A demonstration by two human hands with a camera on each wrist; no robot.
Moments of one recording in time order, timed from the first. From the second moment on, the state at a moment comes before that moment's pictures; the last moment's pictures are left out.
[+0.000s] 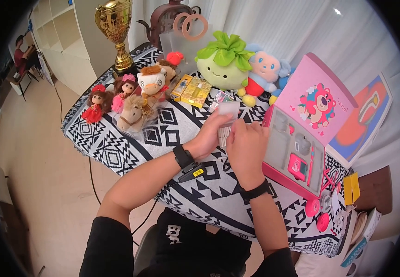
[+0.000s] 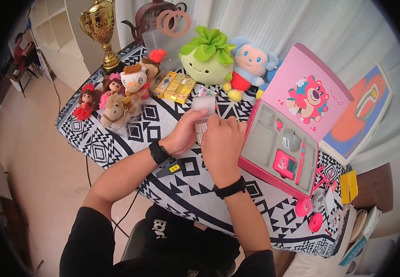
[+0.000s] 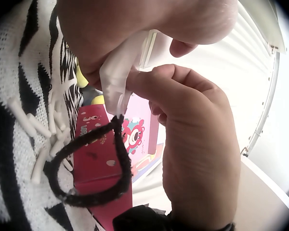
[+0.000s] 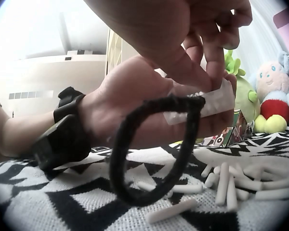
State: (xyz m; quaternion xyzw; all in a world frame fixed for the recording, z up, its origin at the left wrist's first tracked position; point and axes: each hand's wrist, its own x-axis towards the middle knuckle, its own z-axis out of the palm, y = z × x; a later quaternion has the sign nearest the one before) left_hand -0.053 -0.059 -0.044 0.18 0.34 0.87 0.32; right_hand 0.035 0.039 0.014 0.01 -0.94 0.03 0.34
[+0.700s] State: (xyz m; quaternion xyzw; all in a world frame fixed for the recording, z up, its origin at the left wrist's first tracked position) left_hand -0.061 -0.059 -0.047 0.16 0.33 0.87 0.31; right_hand 0.057 0.102 0.000 0.08 -0.98 0.08 0.17
